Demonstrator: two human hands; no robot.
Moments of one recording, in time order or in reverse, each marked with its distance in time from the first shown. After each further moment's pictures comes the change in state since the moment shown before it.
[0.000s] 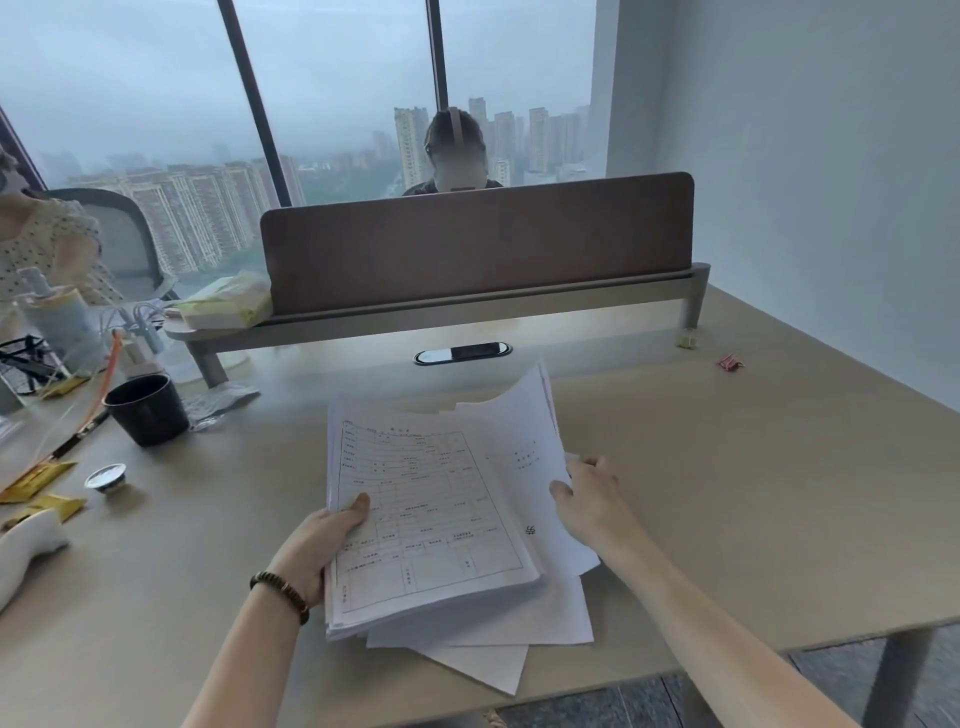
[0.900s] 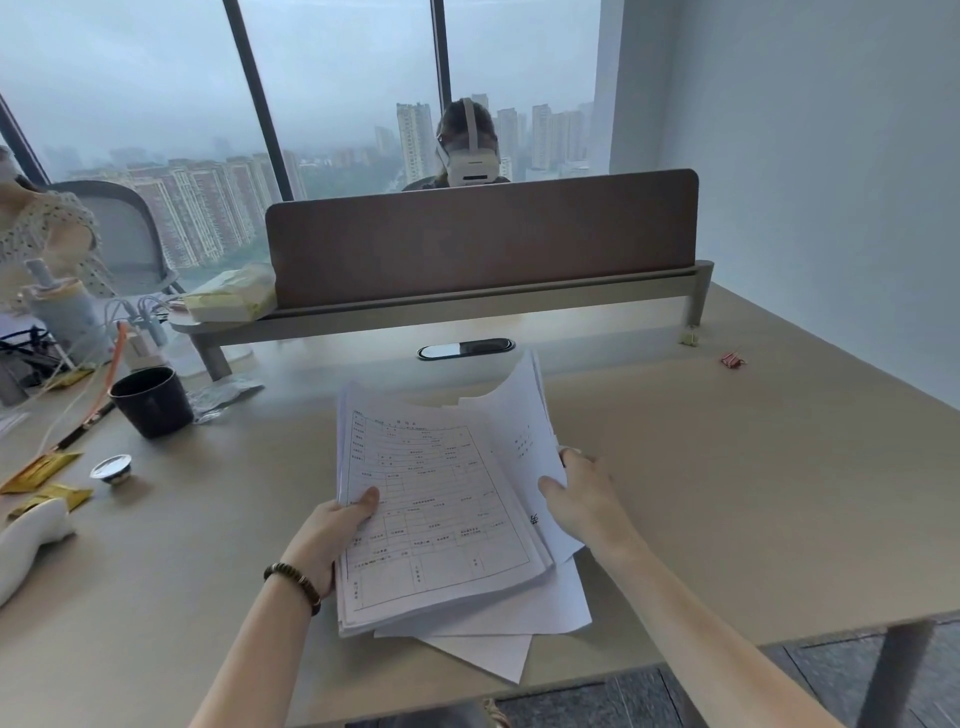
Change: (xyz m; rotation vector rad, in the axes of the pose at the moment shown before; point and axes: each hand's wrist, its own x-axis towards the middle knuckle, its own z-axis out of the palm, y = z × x) left_hand 0.005 -0.006 -0.001 0.149 0.081 0.054; right_hand -0.002 -0.008 0.009 0.195 0.013 0.030
